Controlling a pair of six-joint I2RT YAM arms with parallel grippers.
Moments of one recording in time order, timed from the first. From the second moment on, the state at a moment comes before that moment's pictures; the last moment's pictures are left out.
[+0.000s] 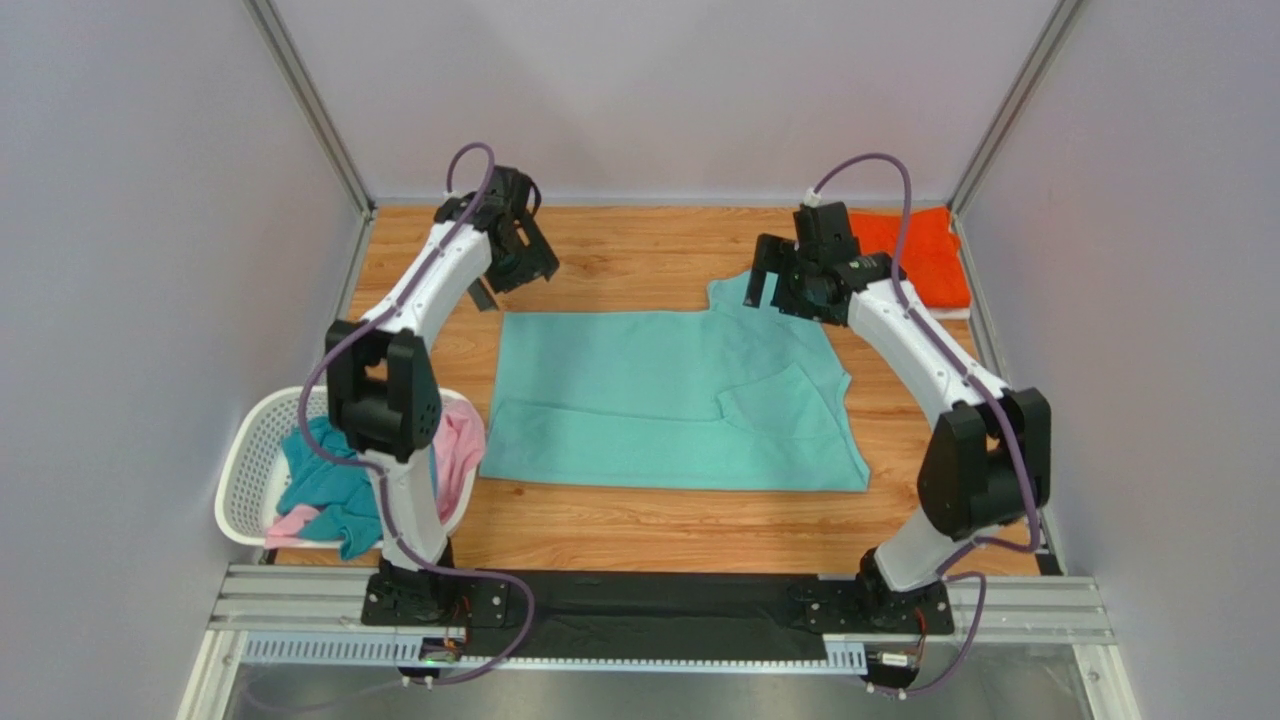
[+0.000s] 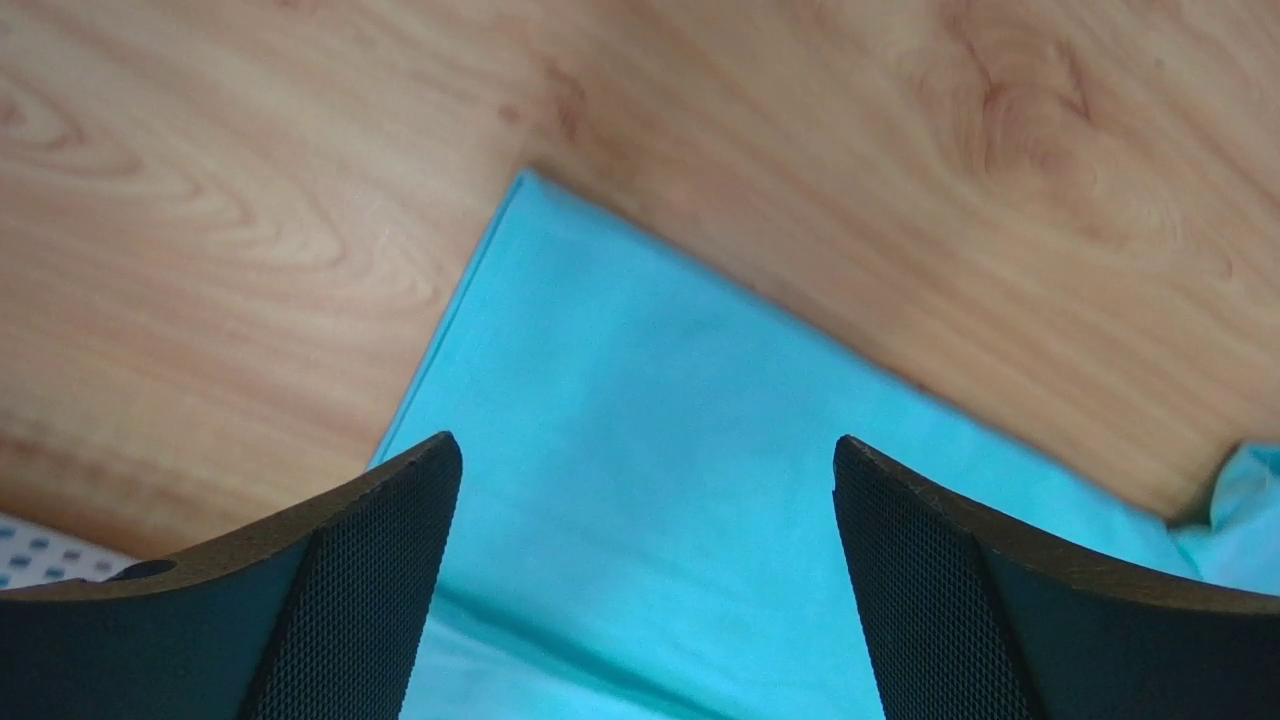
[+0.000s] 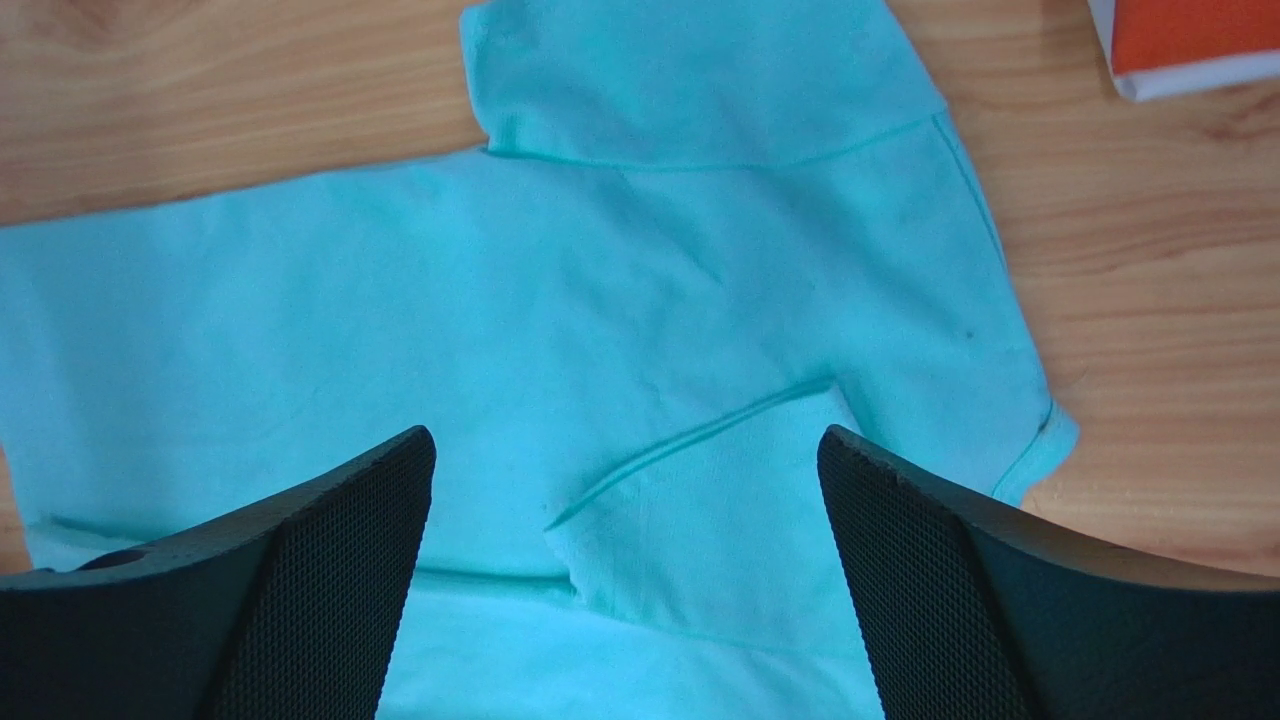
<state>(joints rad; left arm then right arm) -0.25 1.90 1.72 -0.90 -0.24 -0.76 0.29 1.59 1.35 -0.62 0.07 0.45</state>
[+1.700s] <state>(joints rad) -0.13 2.31 1.93 -0.94 -0.13 -0.72 0.19 2.55 2.27 -0.63 0.08 0.27</state>
